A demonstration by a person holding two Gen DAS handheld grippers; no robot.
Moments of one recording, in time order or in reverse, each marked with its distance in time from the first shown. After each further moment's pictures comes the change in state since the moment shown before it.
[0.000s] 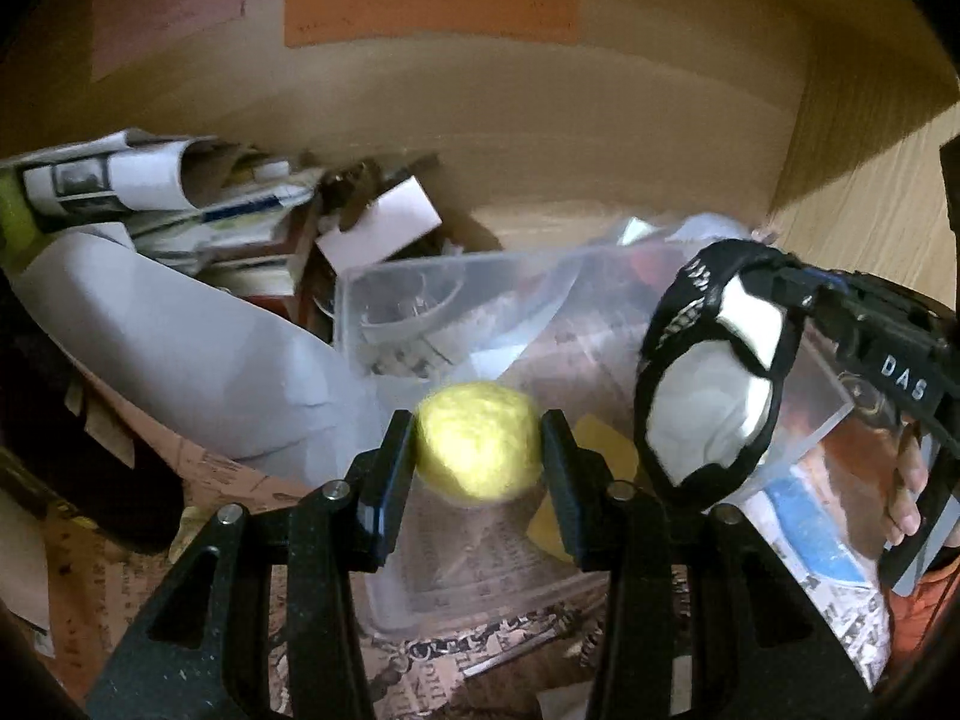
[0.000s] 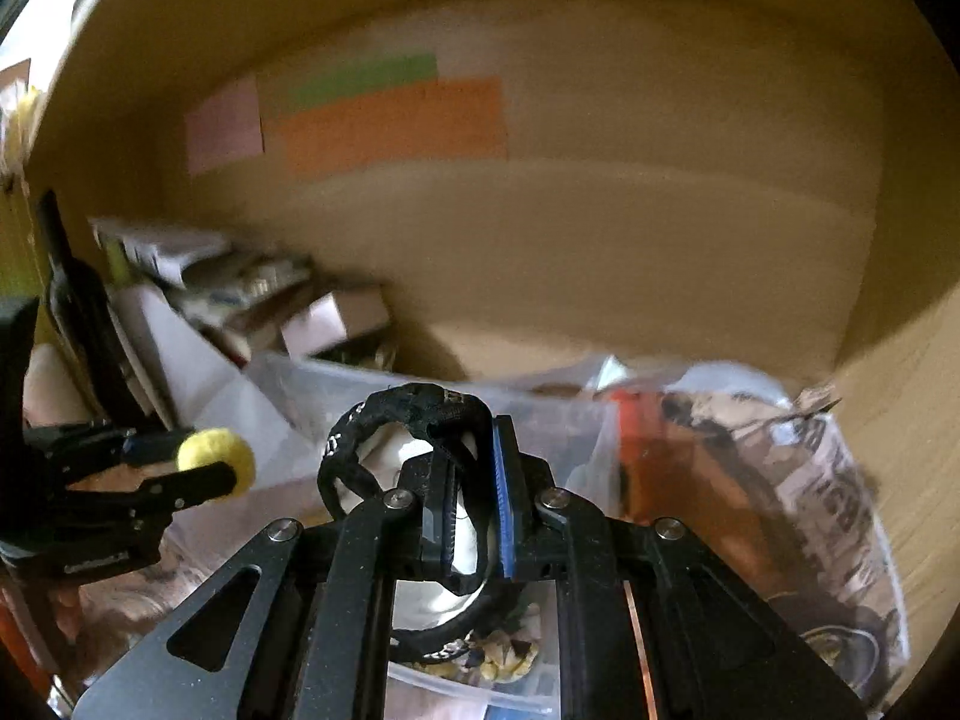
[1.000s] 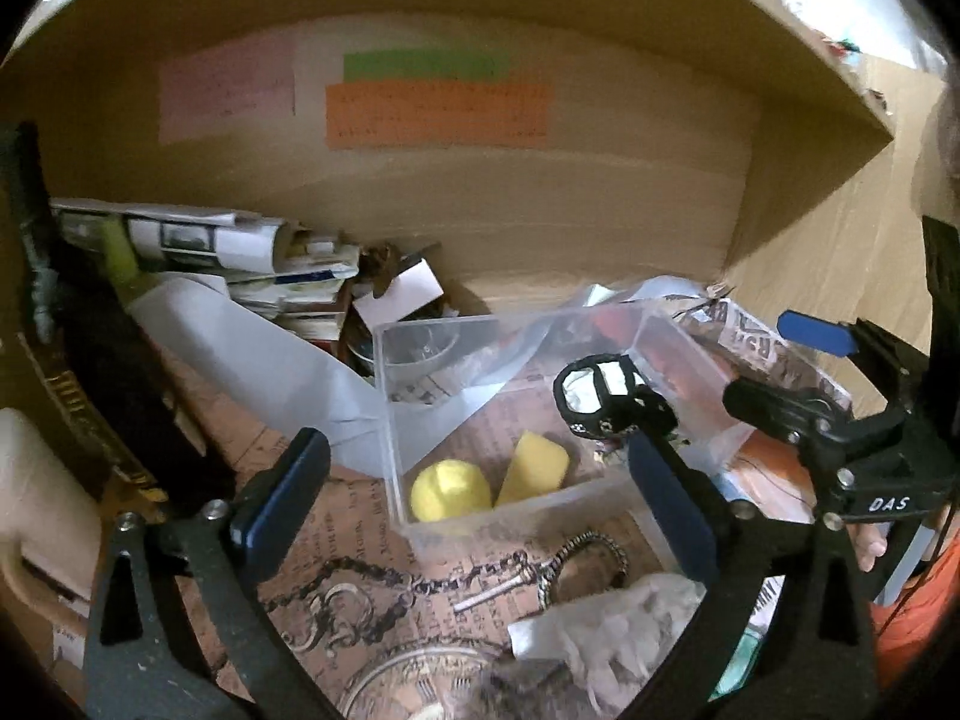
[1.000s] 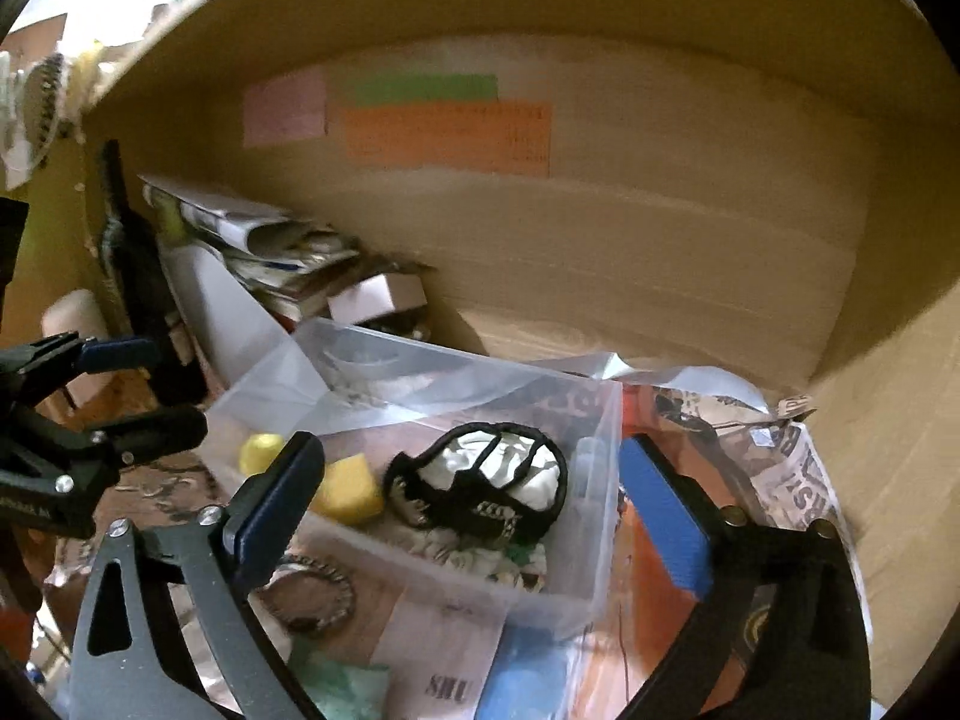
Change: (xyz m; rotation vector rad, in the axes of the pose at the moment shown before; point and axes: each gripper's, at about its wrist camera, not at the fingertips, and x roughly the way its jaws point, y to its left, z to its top) left arm -0.096 -0.002 -0.015 -0.014 -0.160 -0.027; right arm -0.059 0.026 -0.014 -0.100 -0.016 -0.002
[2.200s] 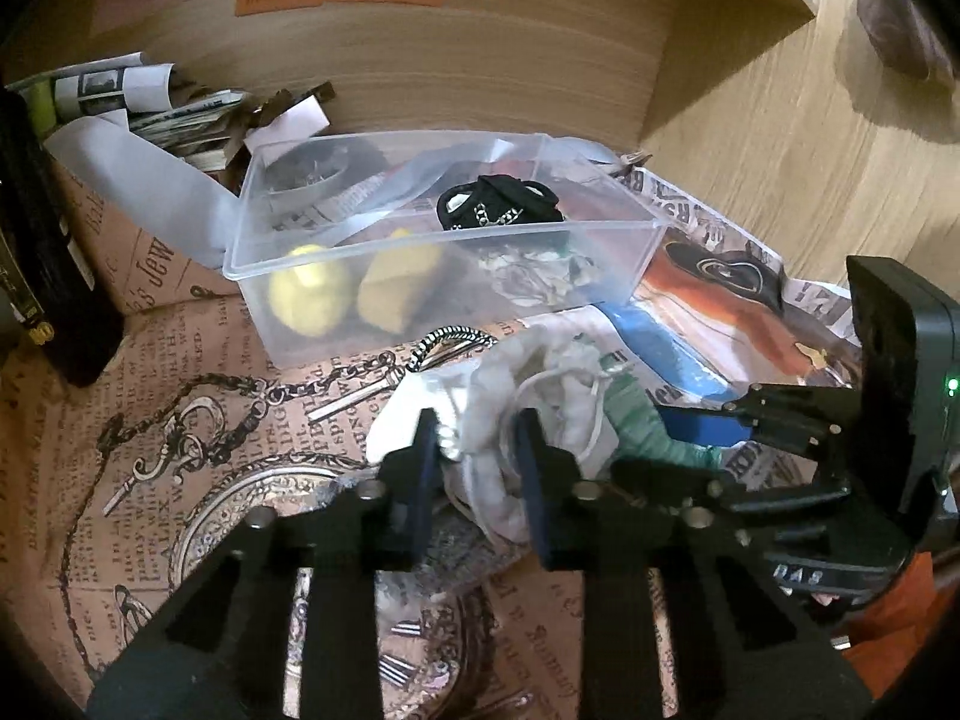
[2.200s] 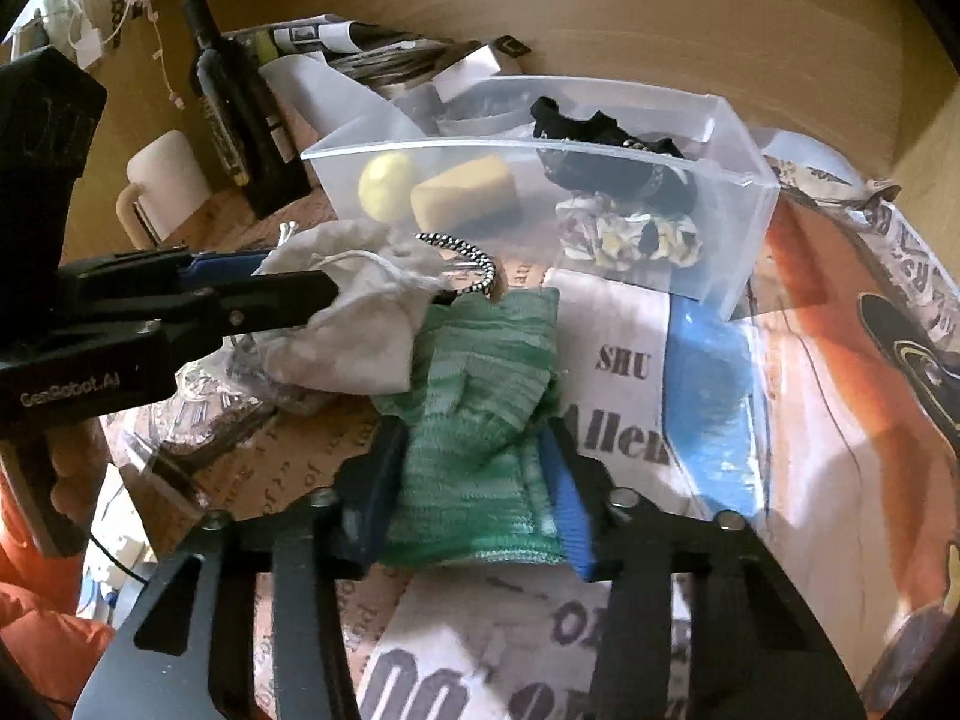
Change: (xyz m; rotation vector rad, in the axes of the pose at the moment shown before) left arm 0.007 -0.043 -0.089 0.025 0.202 -0.177; right arm -0.008 0.043 -0.121 0.091 0.313 0.206
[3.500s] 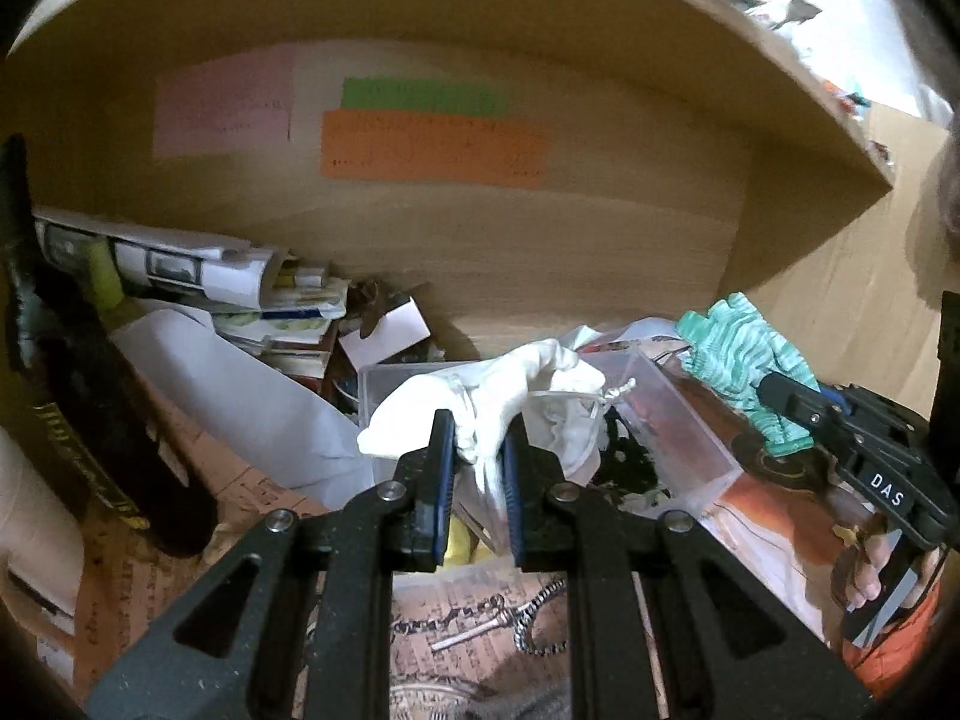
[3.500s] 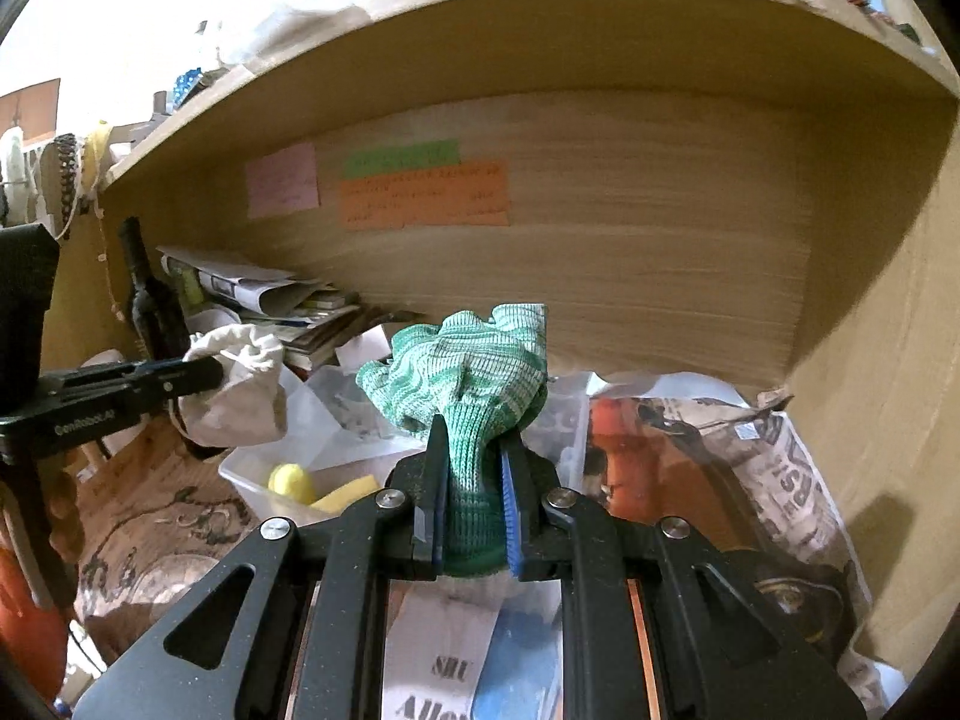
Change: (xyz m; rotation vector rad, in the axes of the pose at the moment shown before) left arm -0.026 0.050 0.110 -0.077 -0.244 0.126; right arm -0.068 -0.046 0.105 0.000 -0.391 -0.161
